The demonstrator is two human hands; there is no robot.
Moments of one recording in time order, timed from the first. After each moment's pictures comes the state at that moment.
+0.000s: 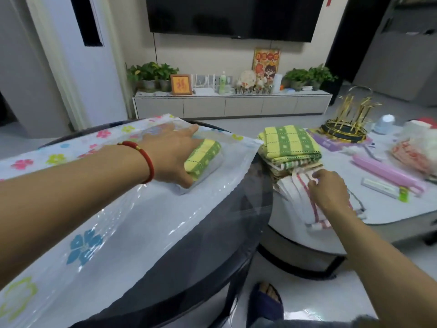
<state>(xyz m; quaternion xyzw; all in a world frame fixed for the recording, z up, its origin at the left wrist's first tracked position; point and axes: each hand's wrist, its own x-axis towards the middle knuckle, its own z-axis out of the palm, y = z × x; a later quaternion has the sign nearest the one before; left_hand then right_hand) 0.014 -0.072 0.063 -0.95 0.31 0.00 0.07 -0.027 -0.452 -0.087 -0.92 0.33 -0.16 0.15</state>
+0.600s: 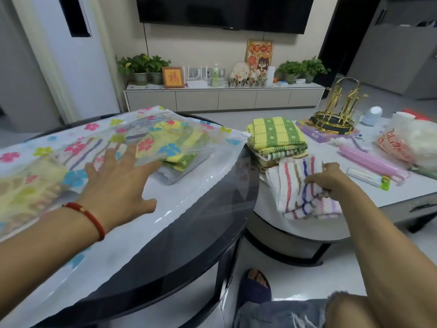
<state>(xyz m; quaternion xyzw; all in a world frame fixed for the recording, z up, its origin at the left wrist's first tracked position) -0.043 -0.023 0.000 -0.99 0.15 -0.04 0.03 -0.040 -0.505 -0.066 -0.81 0.41 -0.04 0.42</state>
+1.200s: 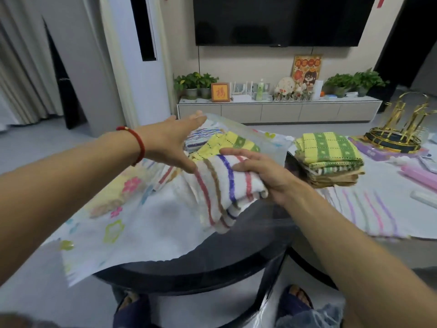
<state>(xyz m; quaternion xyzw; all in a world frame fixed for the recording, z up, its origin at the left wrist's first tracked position) -0.016 0.024 0.104 -0.97 0.24 0.02 -0.03 -0.041 -0.221 0.012 -0.63 -0.10 0.16 0.75</state>
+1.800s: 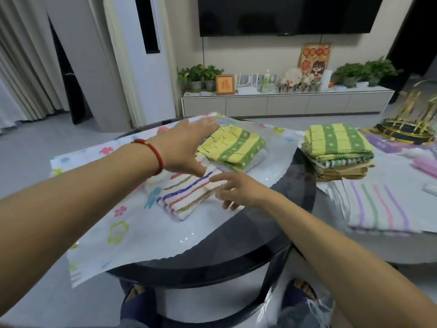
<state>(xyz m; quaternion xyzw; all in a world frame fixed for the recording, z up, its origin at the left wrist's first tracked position) -0.022 0.006 0.075 -0.97 0.25 -0.03 0.01 -0.022 -0.183 -0.048 -0.86 -0.13 0.17 0.46</state>
